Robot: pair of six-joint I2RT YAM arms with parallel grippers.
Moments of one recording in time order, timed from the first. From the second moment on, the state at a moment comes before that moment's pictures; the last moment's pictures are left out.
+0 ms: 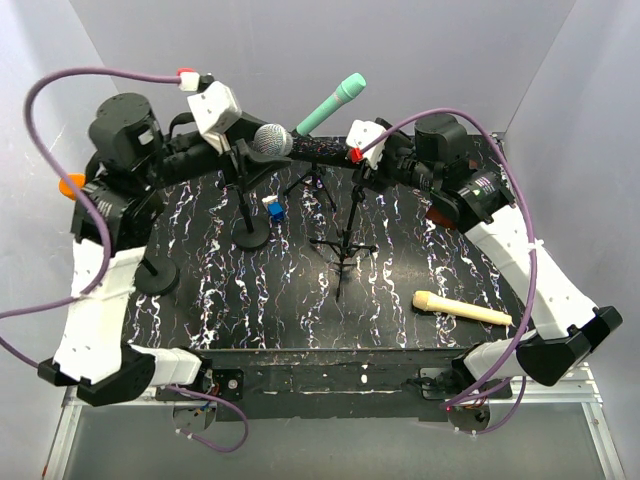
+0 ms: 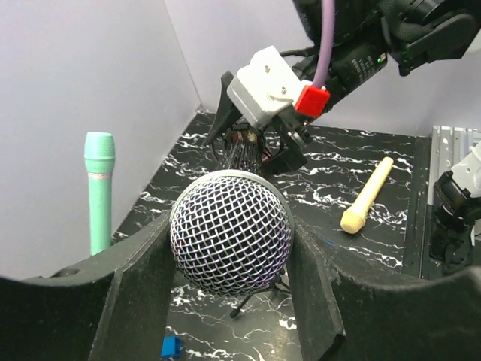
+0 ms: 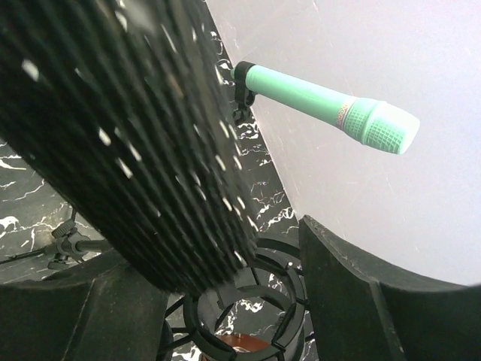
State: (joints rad) left arm -0.42 1.32 2.00 -0.69 0.75 0.23; right arm 0.62 1.37 1.64 -0.58 -0.21 -0.74
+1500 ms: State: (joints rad) left arm -0.40 1.43 1.95 -0.58 0.77 0.14; right arm 0.68 1.64 2.02 -0.67 -0.77 -0.22
